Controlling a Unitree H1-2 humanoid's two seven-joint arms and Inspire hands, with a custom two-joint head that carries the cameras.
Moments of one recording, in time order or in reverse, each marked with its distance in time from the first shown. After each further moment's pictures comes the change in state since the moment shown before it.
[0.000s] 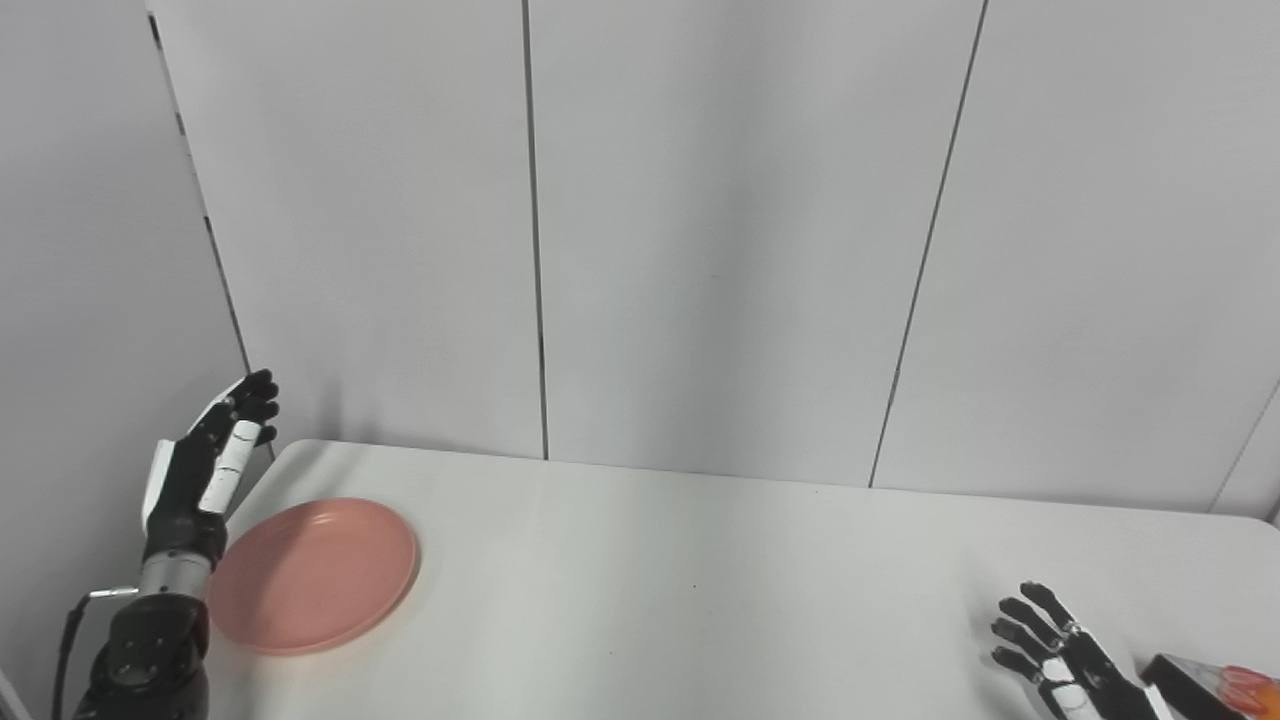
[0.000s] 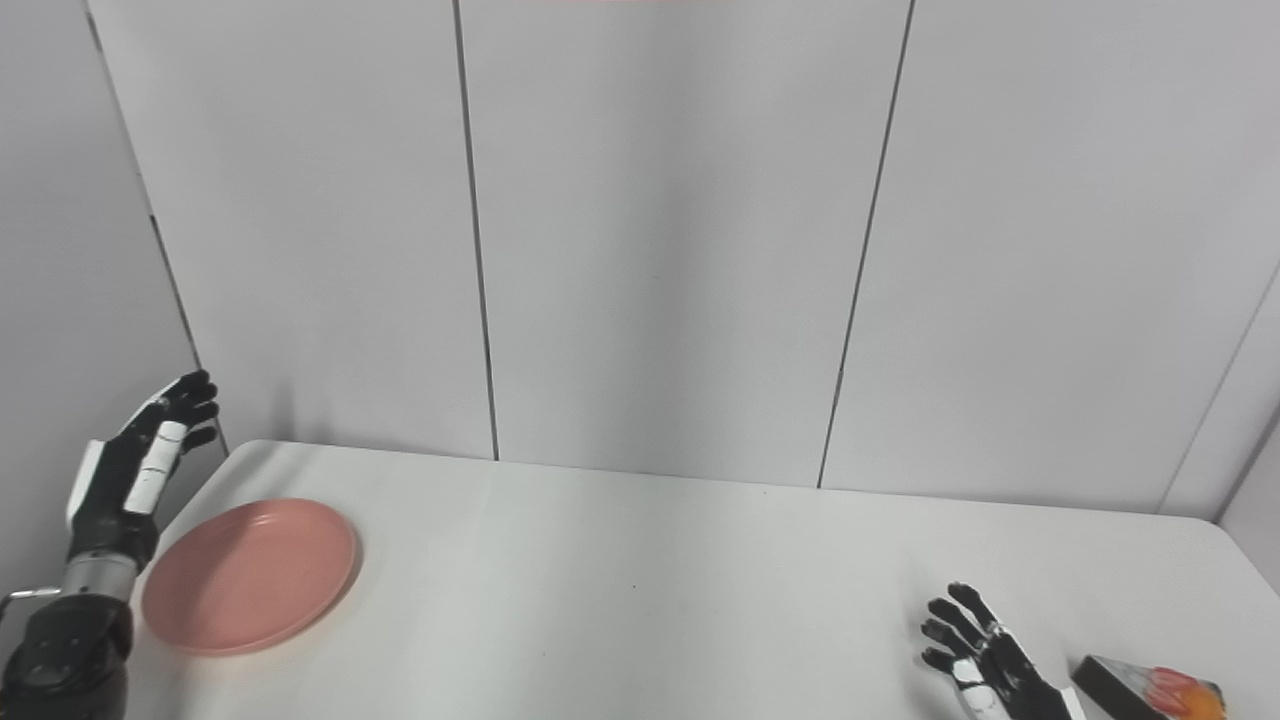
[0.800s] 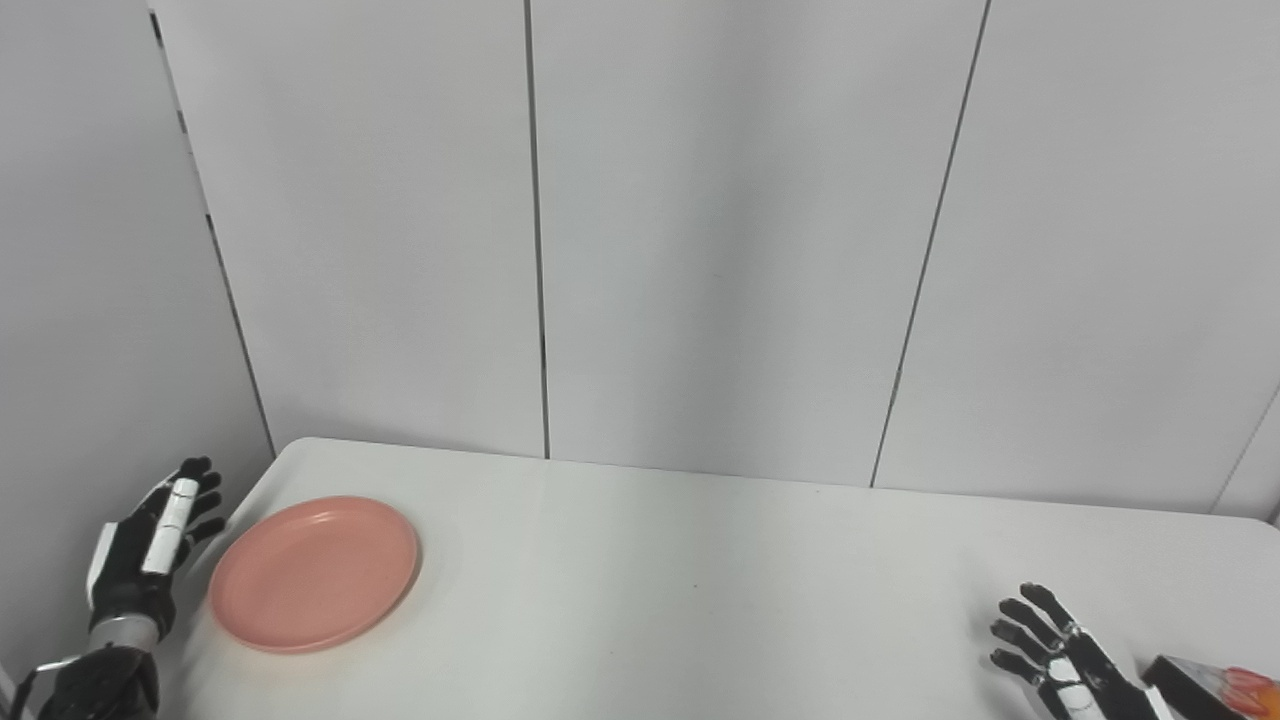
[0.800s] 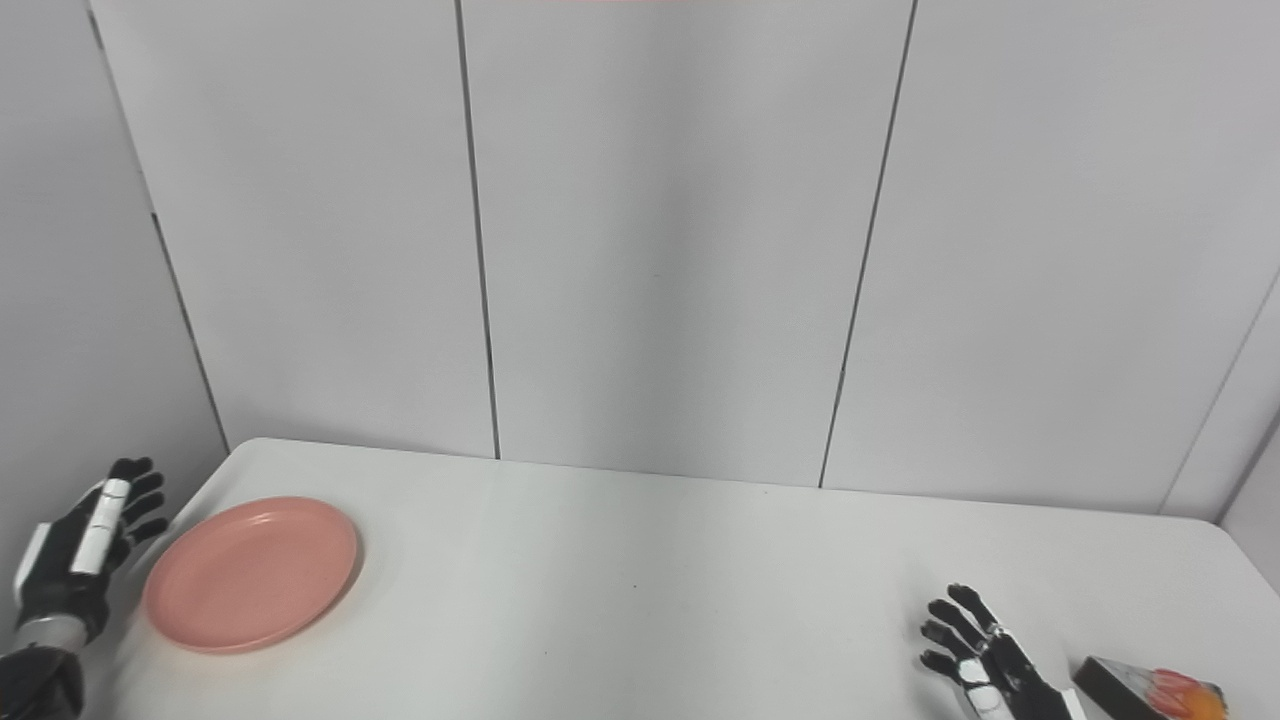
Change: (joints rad) left arm -0.033 0.045 0.056 0.316 -0.033 -0.002 -0.024; right arm 0.001 -0.002 -0.004 0.002 0.008 0.000 0.004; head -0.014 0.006
